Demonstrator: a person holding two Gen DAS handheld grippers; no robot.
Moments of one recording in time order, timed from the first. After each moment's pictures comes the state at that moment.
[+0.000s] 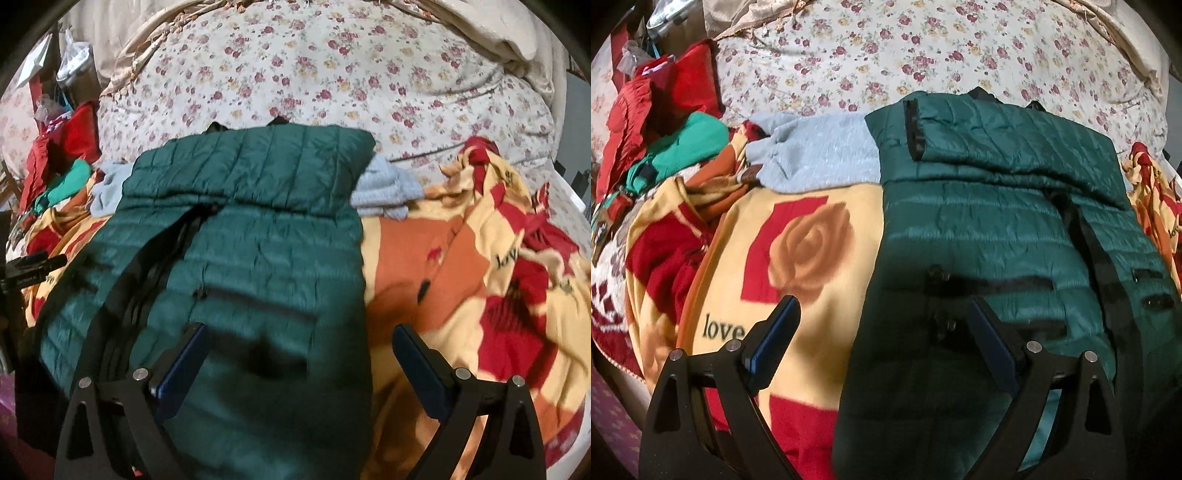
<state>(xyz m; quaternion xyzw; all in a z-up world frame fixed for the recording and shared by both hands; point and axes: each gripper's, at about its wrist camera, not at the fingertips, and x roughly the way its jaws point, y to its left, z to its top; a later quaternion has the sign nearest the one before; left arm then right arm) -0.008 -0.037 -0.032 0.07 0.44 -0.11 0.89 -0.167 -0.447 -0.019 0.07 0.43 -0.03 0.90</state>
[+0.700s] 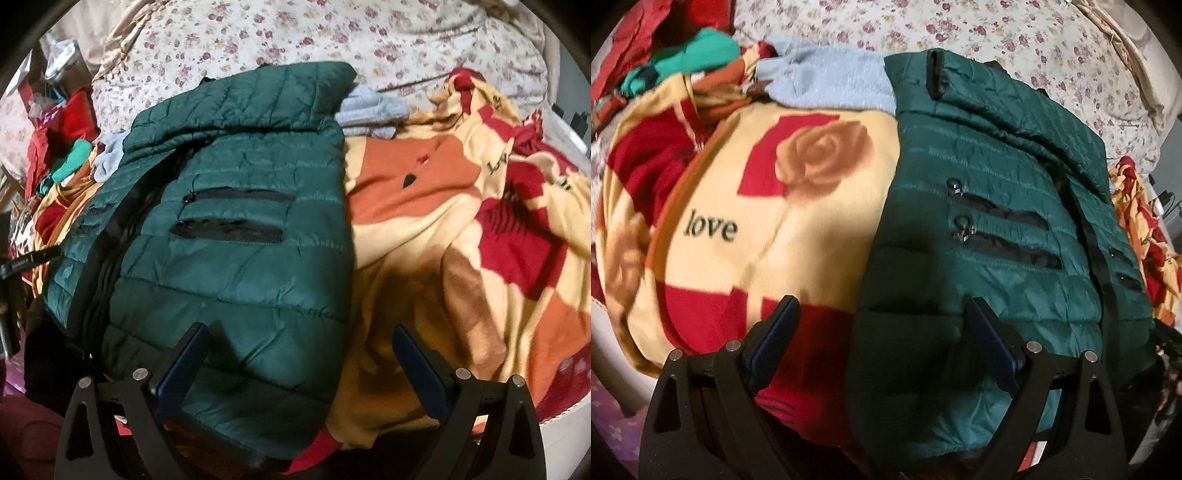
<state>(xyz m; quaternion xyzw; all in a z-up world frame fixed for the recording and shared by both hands) -0.035 0.012 -0.063 -0.03 0.53 -0.15 0.84 -0.217 -0.465 -0.061 0.13 0.50 0.00 0.86</state>
